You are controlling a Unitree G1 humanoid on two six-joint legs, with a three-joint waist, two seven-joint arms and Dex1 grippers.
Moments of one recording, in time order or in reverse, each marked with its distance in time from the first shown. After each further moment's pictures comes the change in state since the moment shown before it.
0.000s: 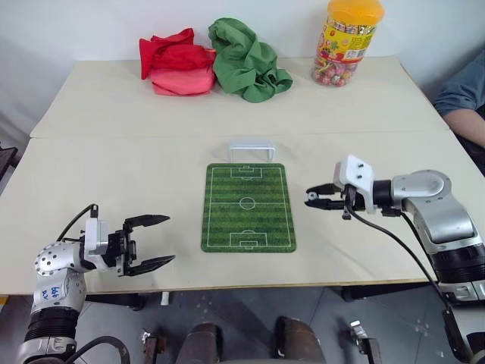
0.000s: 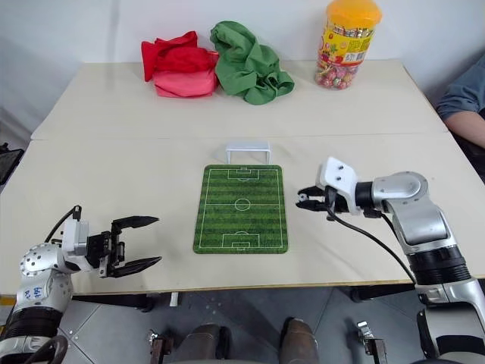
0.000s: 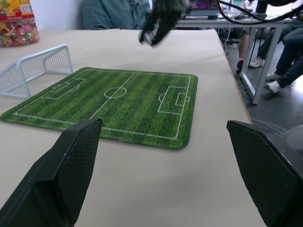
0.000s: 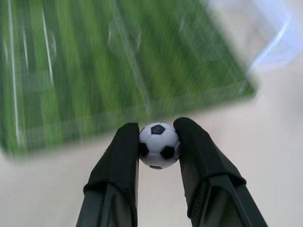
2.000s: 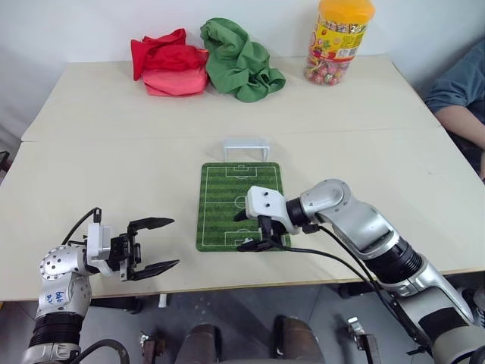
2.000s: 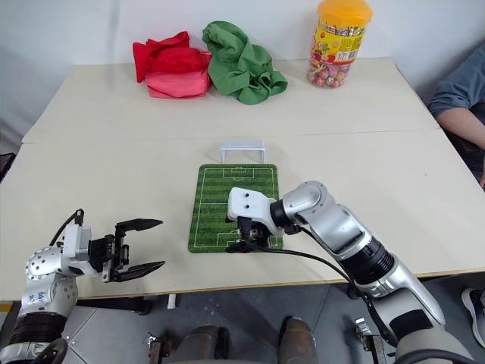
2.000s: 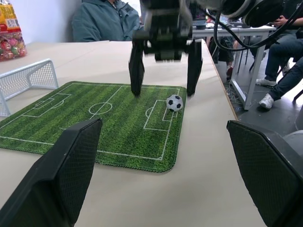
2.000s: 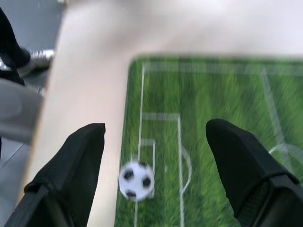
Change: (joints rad) left arm 0.047 -0.026 0.000 -0.056 -0.005 -0.008 0.001; right arm -0.147 0.224 0.379 -0.064 -0.065 0.152 -0.011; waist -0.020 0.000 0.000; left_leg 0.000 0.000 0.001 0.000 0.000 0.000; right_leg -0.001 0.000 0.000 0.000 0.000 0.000
